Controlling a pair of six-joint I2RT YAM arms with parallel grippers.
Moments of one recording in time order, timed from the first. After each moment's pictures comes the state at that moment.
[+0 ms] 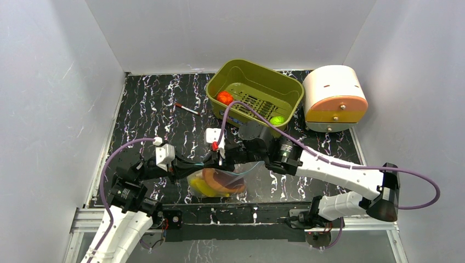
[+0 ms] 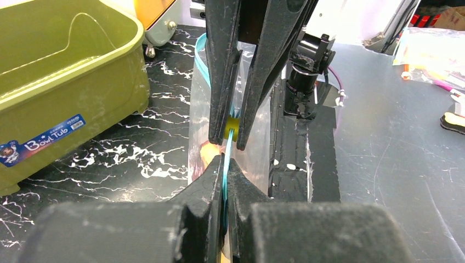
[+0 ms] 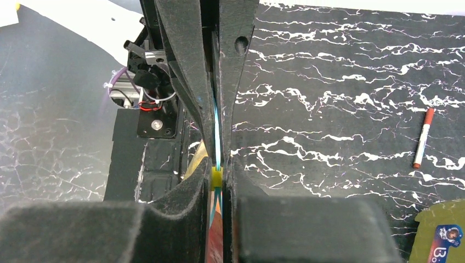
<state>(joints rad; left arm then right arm) -0.32 0.39 0.52 -0.17 1.06 -0.02 1.13 1.27 1.18 -0.22 -0.39 -0.22</state>
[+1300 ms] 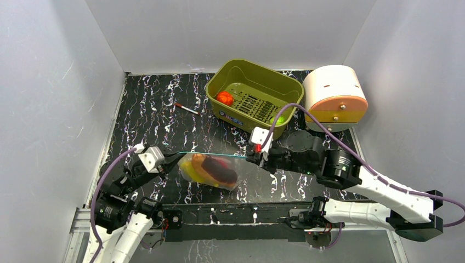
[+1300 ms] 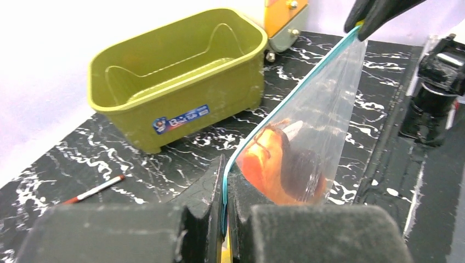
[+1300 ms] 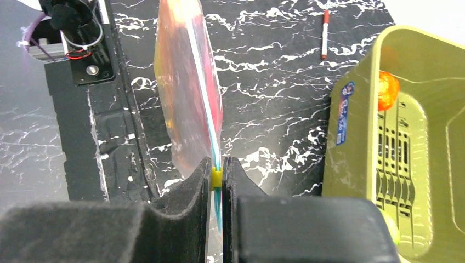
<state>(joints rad) -0.33 0.27 0.68 -0.43 0.63 0.17 1.14 0.88 1.12 -0.61 -0.03 -0.23</state>
